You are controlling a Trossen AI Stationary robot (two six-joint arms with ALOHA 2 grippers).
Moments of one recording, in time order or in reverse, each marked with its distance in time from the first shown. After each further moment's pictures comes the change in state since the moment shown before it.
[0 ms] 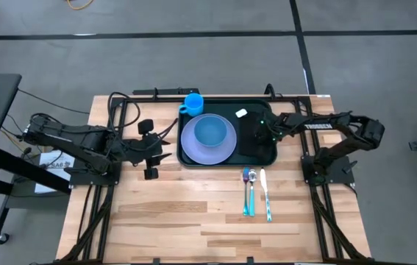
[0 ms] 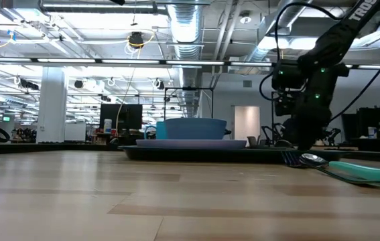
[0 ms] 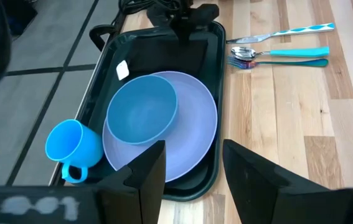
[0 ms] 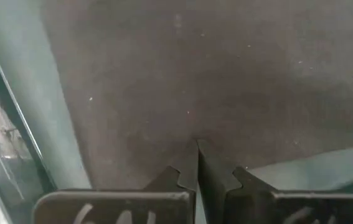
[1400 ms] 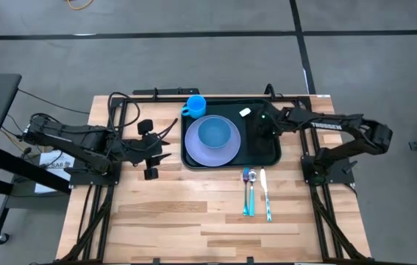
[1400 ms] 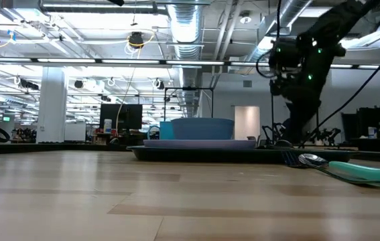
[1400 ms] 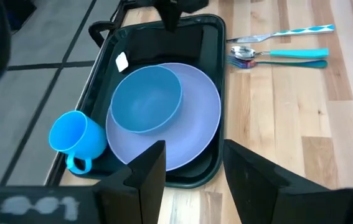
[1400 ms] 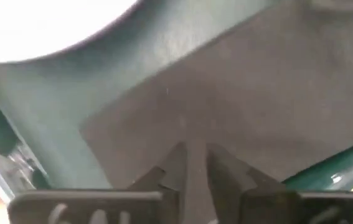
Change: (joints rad) left arm 0.000 0.000 0.000 -0.007 0.006 -0.026; right arm 0.039 -0.123 0.140 -0.126 0.115 0.136
